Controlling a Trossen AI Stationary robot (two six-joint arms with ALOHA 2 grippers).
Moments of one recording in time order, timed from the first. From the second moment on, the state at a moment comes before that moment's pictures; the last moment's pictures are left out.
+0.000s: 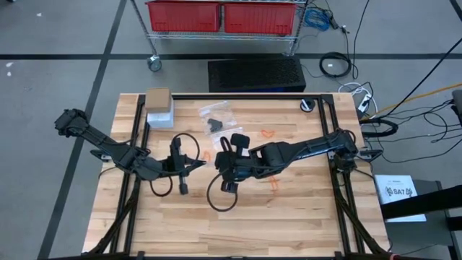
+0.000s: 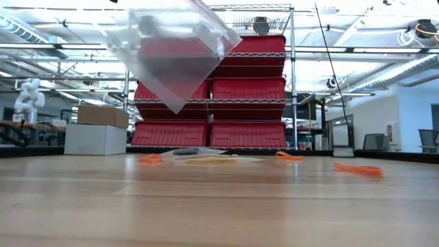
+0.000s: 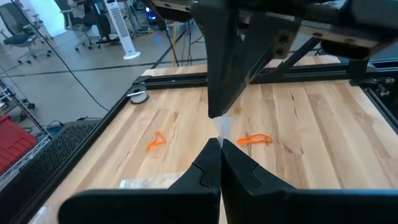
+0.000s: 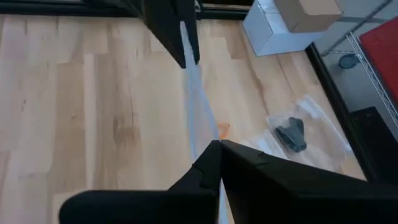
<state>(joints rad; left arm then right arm) -0.50 1.03 0.79 -0.06 -0.69 -0.04 0.27 2.00 2.09 -0.99 0.49 0.26</state>
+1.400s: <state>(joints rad) -0.50 1.06 0.79 -0.07 -0.70 -0.07 0.27 2.04 2.01 -0.94 0.50 0.17</state>
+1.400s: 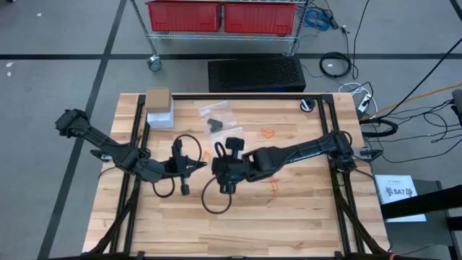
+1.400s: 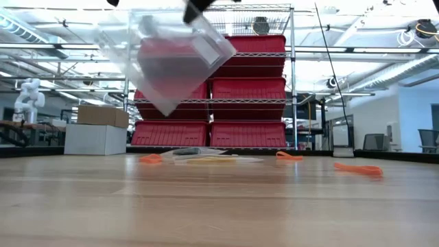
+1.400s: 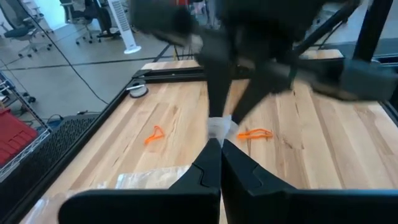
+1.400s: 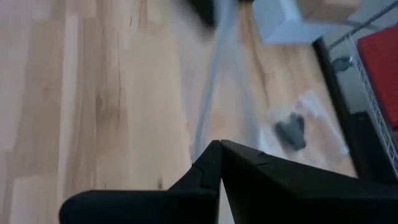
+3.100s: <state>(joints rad) -0.54 1.22 0.73 0.13 -0.77 -0.23 0.28 1.98 1.44 0.09 0.42 0.23</state>
